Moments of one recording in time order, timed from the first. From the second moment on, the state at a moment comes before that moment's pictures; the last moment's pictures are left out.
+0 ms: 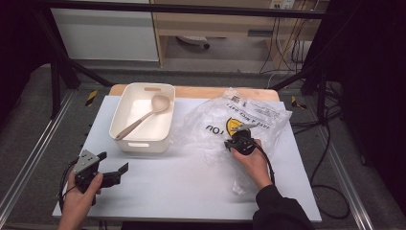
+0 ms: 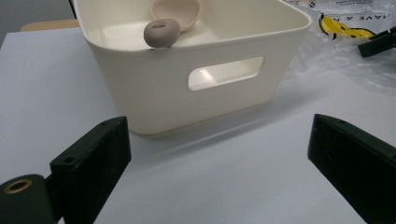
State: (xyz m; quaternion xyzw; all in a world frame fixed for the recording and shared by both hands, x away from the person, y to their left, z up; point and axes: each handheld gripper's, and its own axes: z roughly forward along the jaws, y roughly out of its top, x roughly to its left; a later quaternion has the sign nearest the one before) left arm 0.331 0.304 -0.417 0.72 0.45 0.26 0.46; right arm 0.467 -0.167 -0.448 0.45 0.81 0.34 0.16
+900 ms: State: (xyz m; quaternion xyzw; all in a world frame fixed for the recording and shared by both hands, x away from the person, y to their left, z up) left arm 0.324 0.260 -0.387 0.72 0.41 0.22 0.51; right arm 0.450 -0.162 -0.411 0.44 0.79 0.39 0.18
